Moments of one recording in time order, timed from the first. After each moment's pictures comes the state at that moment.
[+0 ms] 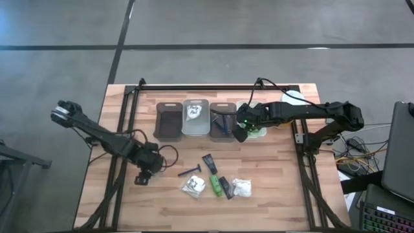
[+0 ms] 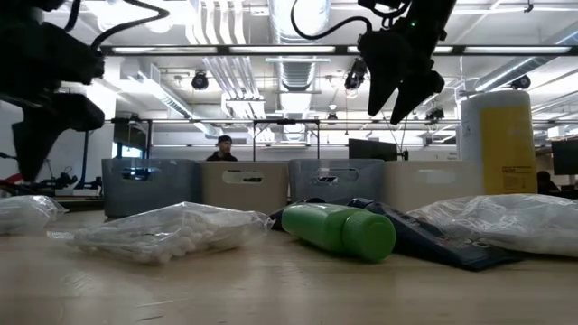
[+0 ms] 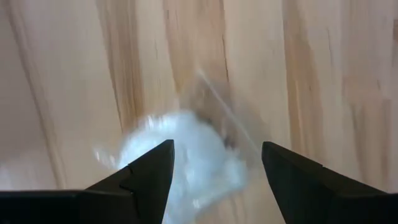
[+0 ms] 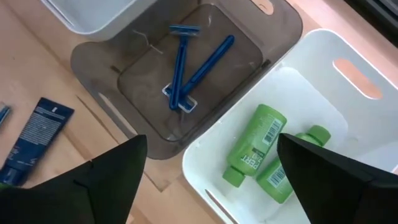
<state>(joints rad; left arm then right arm) -0.46 1.14 0.66 -0.79 0.04 -0.35 -0.10 1.44 1.17 -0.87 0.27 0.62</state>
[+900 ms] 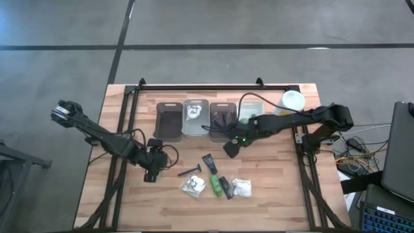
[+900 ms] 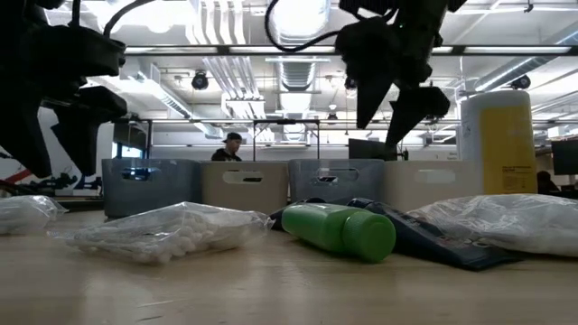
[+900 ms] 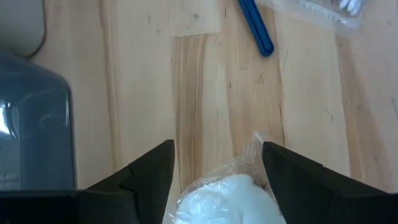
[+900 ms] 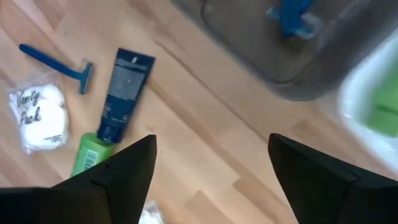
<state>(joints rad) -0.47 1.14 0.63 -0.65 -0.21 -0.35 0.04 1.59 1.17 -0.75 0.03 0.94</state>
